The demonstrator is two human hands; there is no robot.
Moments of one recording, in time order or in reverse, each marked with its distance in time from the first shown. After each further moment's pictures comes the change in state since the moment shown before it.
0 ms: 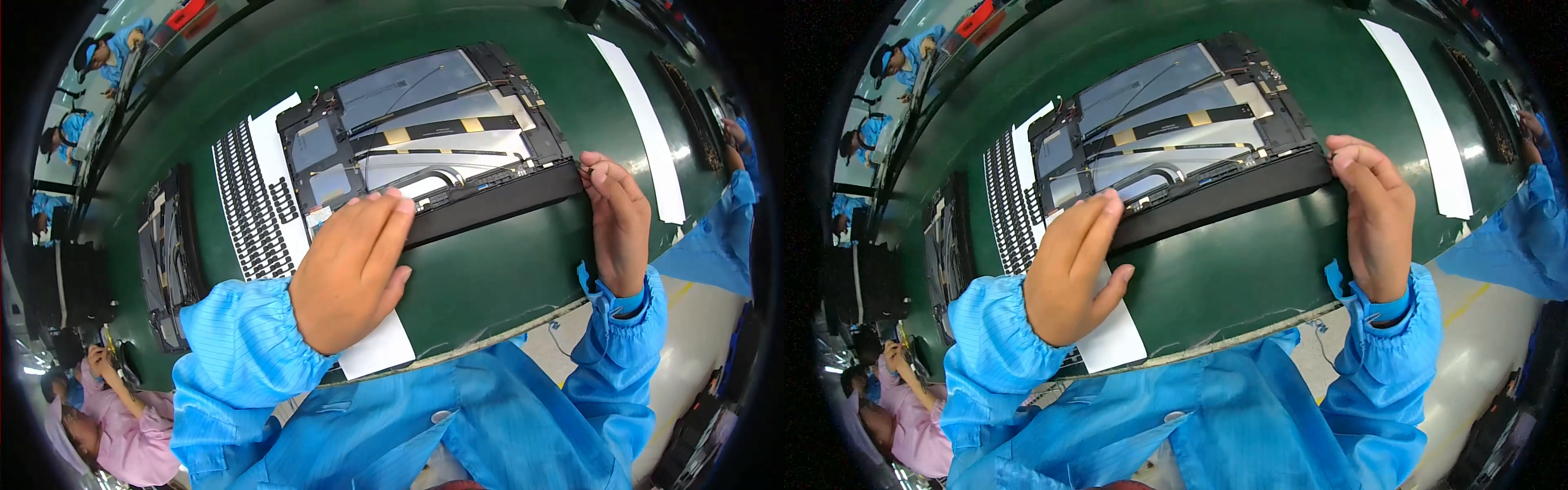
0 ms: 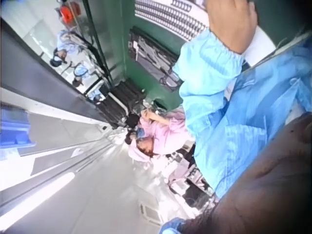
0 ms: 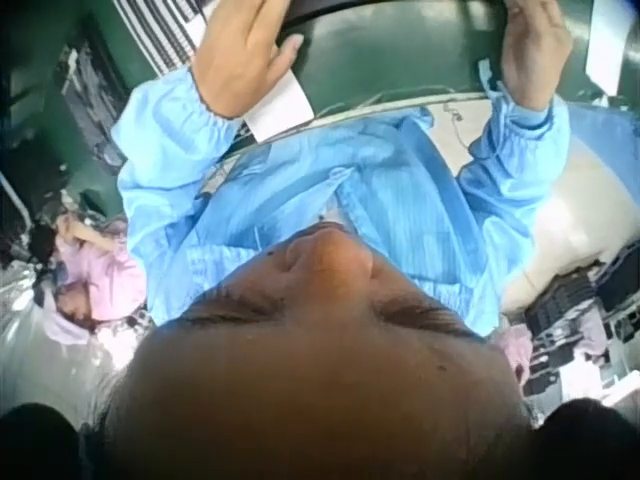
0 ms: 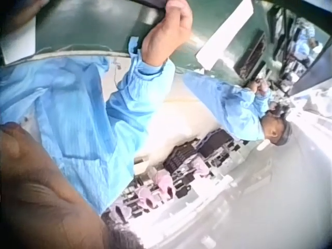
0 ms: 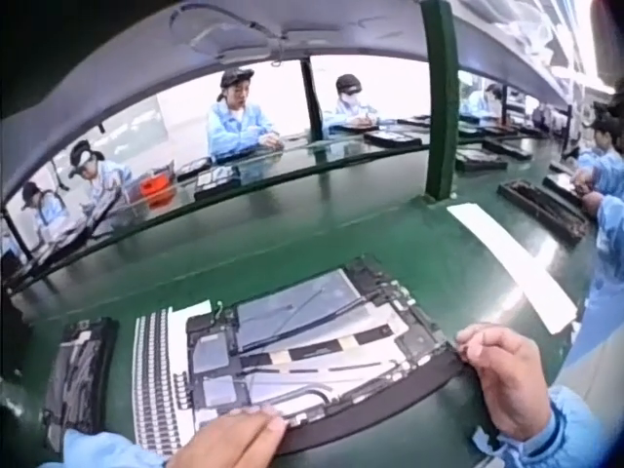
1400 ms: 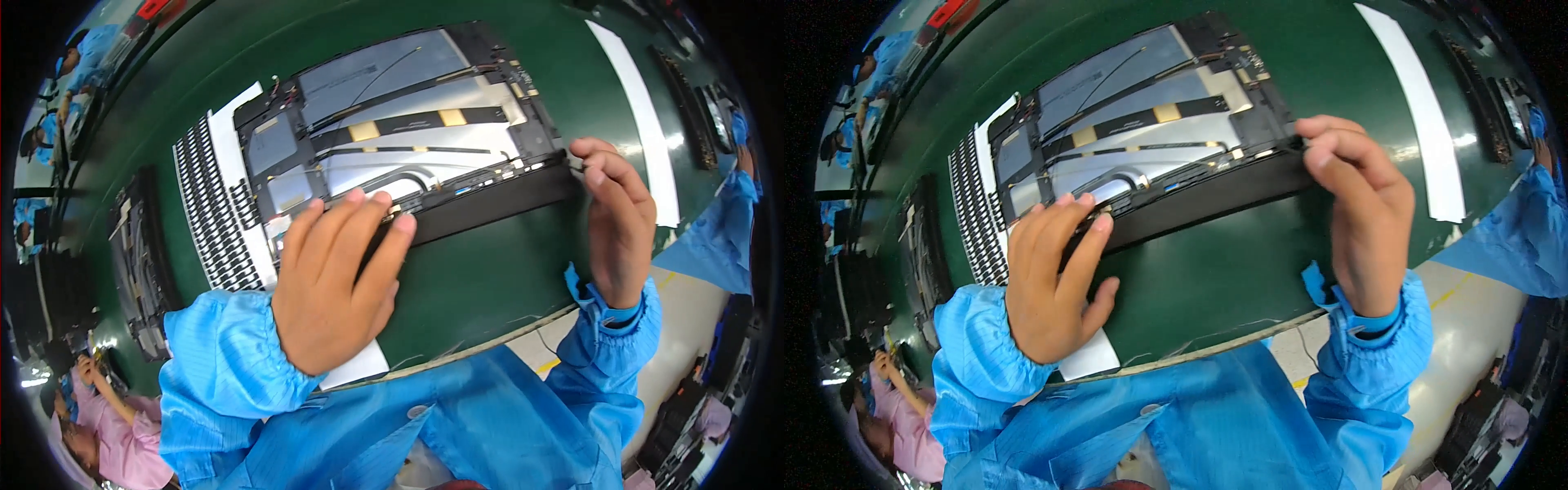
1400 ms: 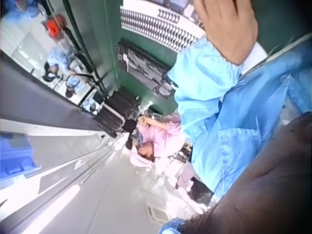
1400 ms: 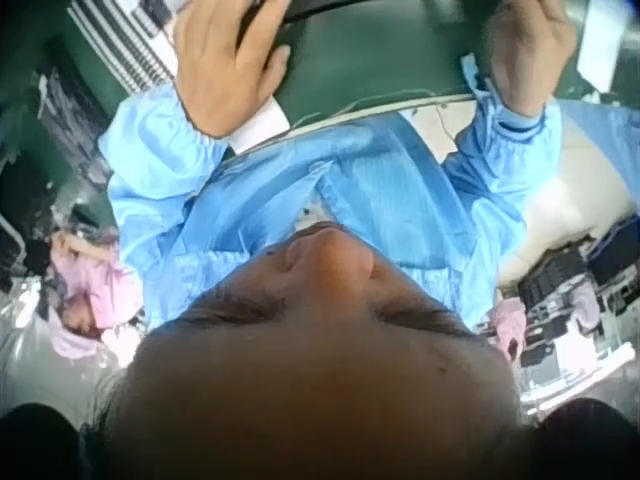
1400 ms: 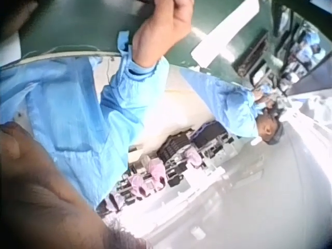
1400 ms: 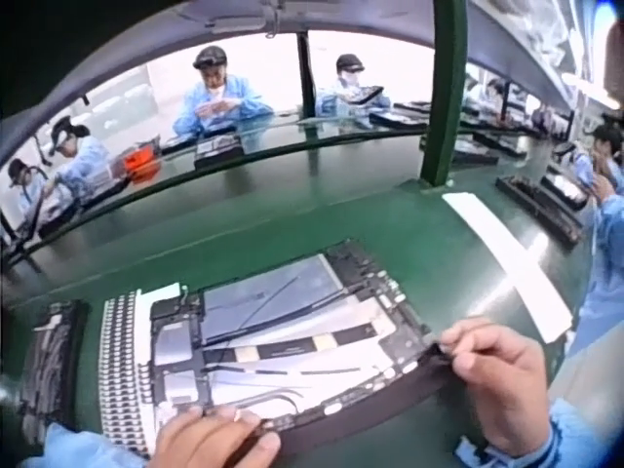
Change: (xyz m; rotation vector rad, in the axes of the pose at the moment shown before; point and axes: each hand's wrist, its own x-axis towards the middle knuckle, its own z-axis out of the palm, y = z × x) left_hand 0.009 0.014 0.008 0.103 0.031 -0.033; right_hand 0.001 -0.019 0.013 -0.175 -0.132 -0.082
